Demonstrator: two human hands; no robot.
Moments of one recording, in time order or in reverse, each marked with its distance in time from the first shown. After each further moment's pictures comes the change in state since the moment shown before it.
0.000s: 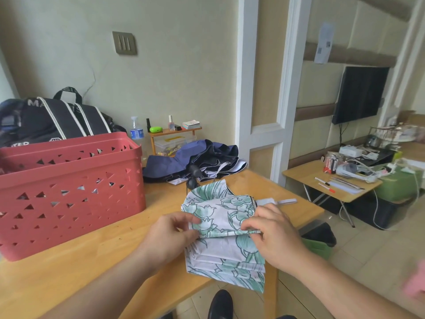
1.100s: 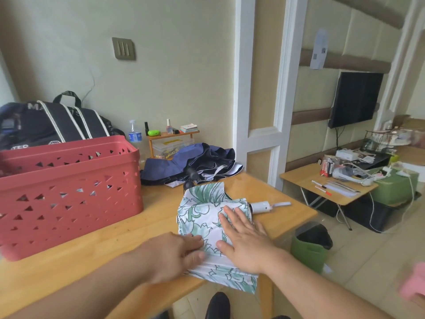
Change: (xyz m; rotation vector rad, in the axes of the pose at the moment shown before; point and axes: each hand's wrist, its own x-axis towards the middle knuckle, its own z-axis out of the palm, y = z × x) left_hand -0.008 0.003 -0.009 0.826 -0.541 0.291; right_hand 0.018 -0.023 0.029 -0.234 -0.676 0.240
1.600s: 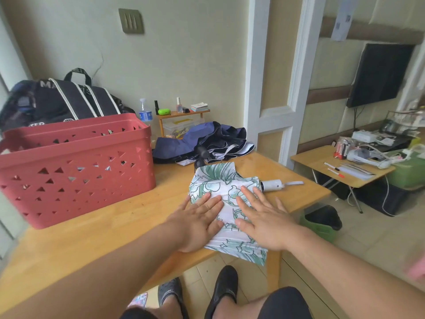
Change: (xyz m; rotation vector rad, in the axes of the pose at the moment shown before) left_hand 0.034 0.005 0.026 0.275 -0.004 -0.057; right_hand -0.010 0.016 0.000 -0.046 -0.042 0.000
